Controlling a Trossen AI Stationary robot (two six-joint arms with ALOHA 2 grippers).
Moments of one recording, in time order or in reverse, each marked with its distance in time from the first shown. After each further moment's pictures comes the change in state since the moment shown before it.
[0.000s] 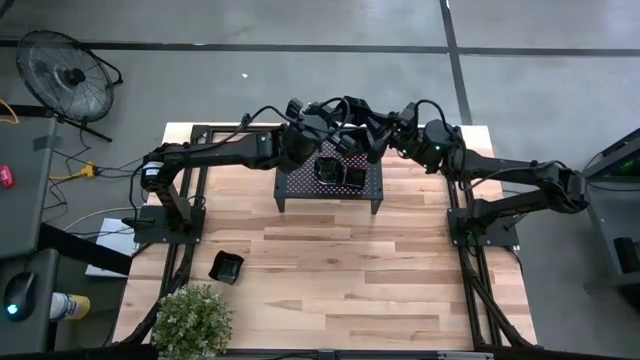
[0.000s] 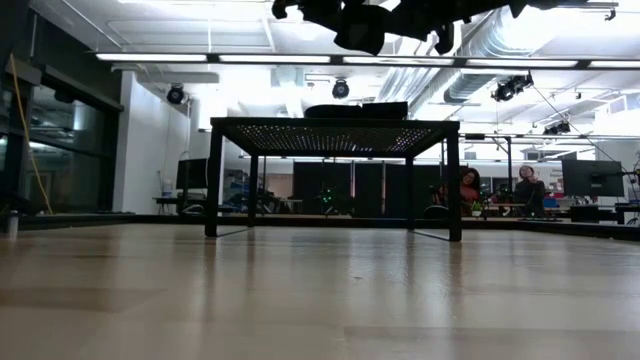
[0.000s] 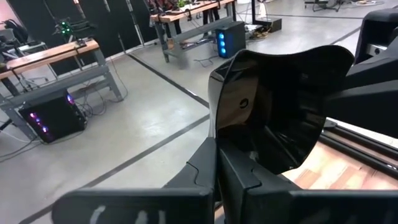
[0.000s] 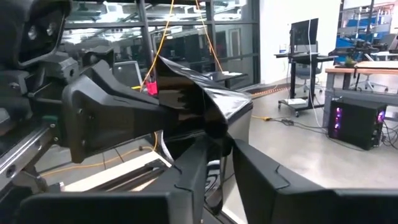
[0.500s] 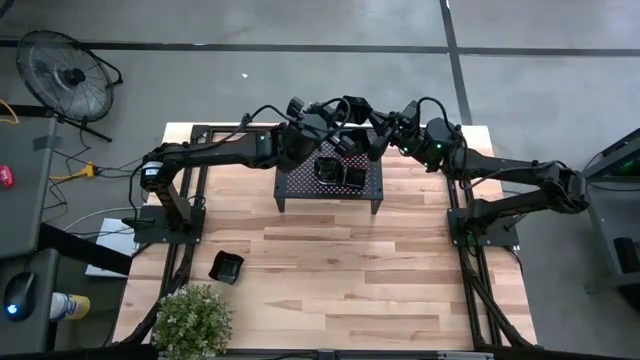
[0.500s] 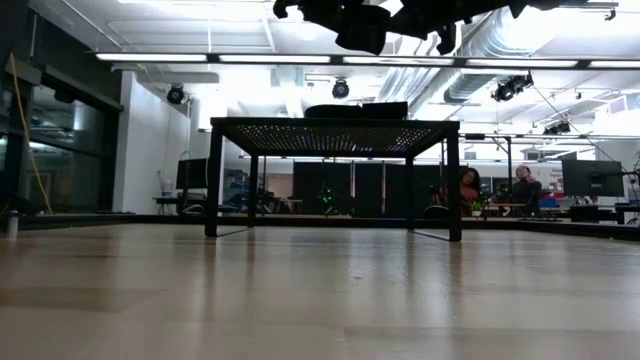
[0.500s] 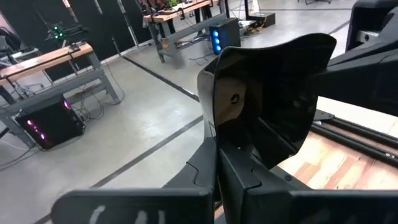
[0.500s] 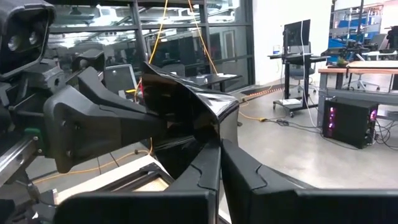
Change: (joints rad) left arm 0.001 -0.002 0.000 -0.009 0.043 0.037; right arm -0.002 -0.001 0.000 0.008 0.007 0.007
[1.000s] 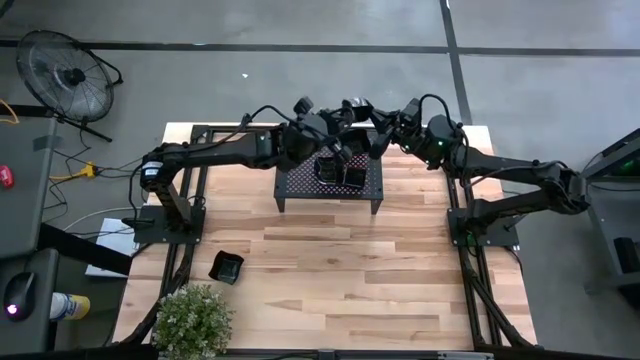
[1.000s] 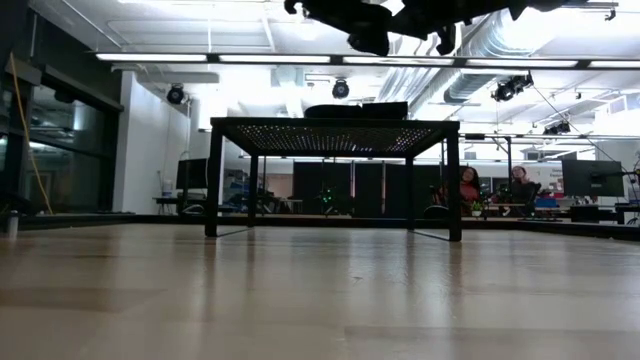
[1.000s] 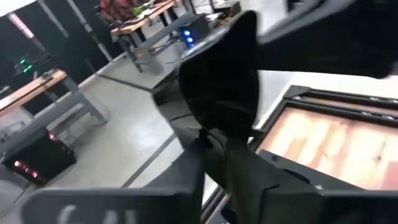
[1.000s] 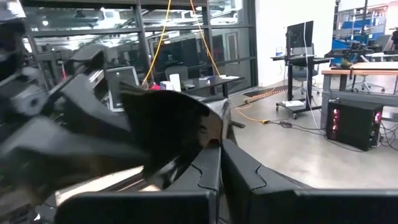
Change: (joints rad) left arm -0.001 0.000 0.000 -0.005 0.114 0.195; right arm -0.013 -0.001 0.000 0.004 -0.043 0.001
